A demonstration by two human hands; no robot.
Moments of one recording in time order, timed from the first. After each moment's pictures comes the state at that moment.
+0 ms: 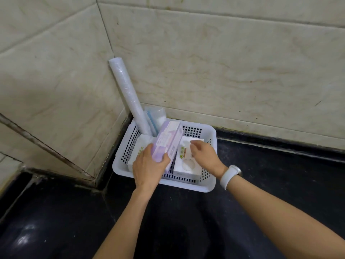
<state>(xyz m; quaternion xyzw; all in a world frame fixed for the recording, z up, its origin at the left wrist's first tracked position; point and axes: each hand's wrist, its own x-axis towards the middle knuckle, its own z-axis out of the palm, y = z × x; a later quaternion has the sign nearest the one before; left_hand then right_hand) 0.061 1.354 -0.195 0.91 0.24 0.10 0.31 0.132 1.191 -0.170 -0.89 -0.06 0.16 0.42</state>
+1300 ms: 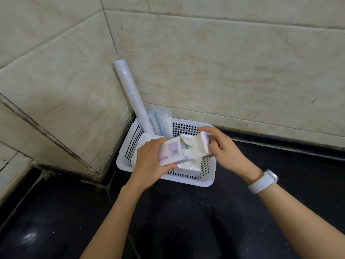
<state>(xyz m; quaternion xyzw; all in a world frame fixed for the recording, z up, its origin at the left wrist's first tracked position) 0.040 1.364 -0.154 0.93 -0.01 0.11 0.35 0.105 1.146 -0.107 -0.85 -0.24 0.08 0.47</state>
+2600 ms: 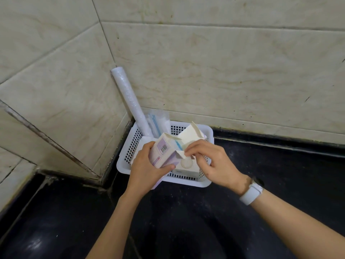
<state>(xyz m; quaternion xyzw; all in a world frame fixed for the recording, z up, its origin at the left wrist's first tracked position) 0.021 1.356 -0.142 0.88 0.11 0.09 0.46 0.069 1.155 -0.095 -0.81 -0.37 -0.03 0.45</state>
